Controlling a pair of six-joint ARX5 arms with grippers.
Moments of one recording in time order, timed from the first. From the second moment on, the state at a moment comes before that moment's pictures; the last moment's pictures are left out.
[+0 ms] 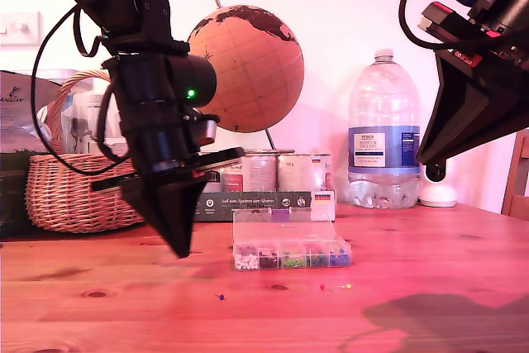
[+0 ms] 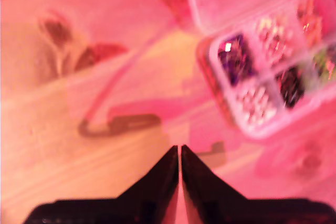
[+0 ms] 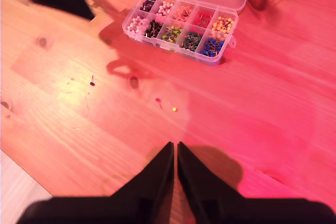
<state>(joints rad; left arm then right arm) -0.52 2.03 1.48 -0.90 0.17 -0.18 0.45 1.09 0.67 -0.42 -0.22 0.03</state>
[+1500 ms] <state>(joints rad) -0.77 1.69 1.48 -1.18 0.09 1.26 0.45 1.09 0.67 -0.41 -0.22 0.03</state>
